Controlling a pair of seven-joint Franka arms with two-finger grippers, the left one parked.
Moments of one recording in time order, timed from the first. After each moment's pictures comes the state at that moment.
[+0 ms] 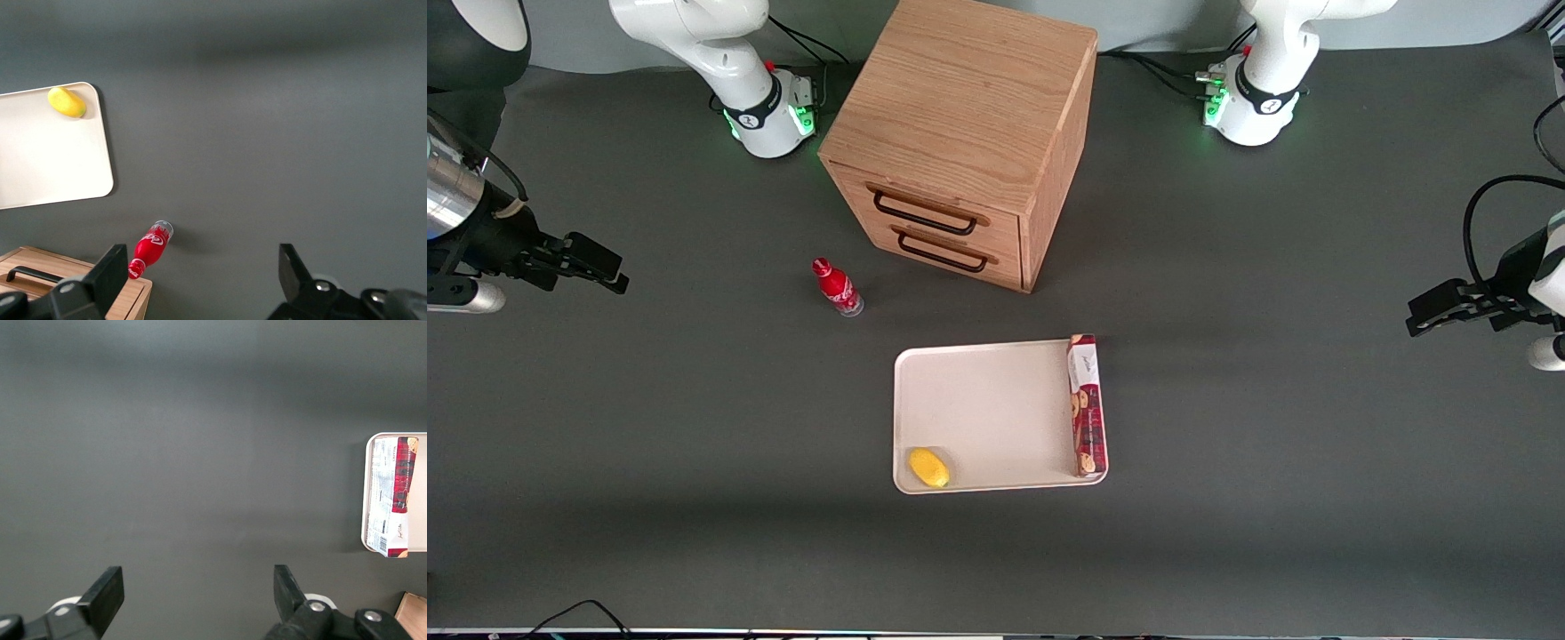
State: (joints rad) arm 0.05 0.02 0.01 -1.59 0.03 1.65 0.16
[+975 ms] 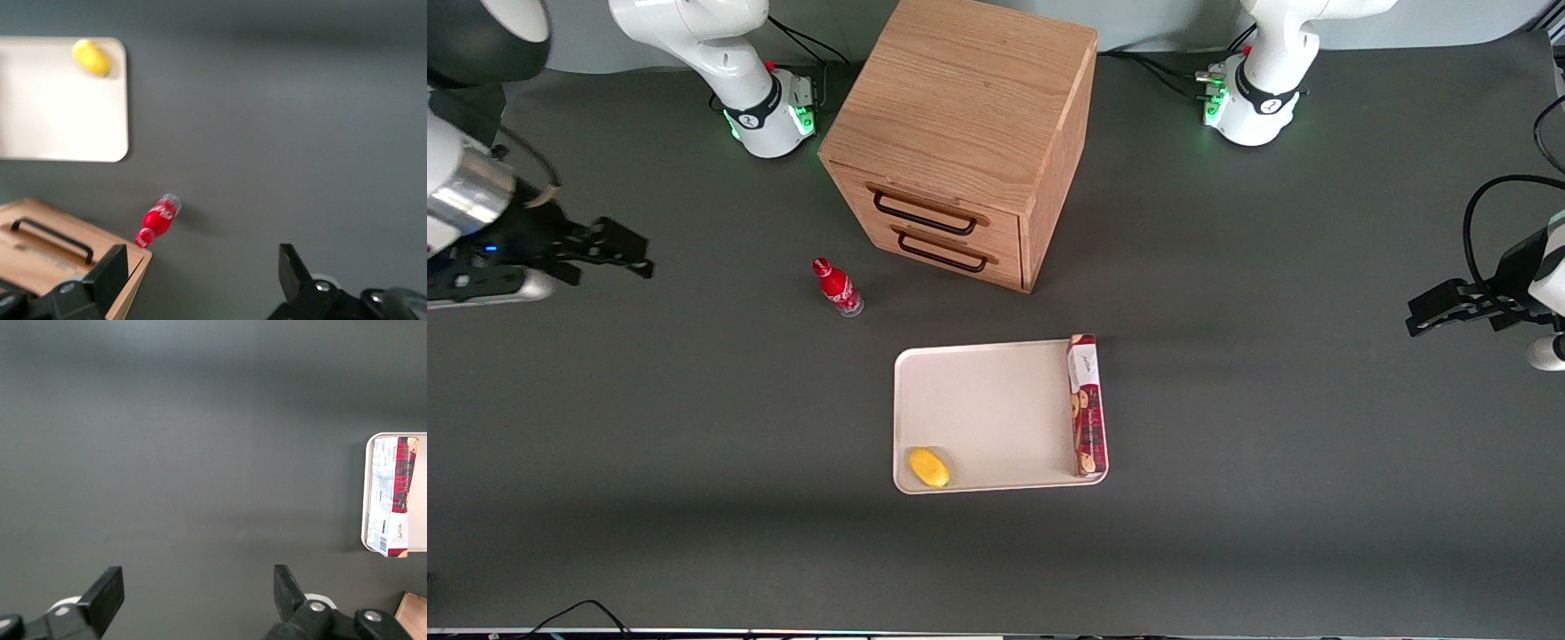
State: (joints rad) arm 0.15 0.02 0.01 -1.60 0.05 1.59 0.06
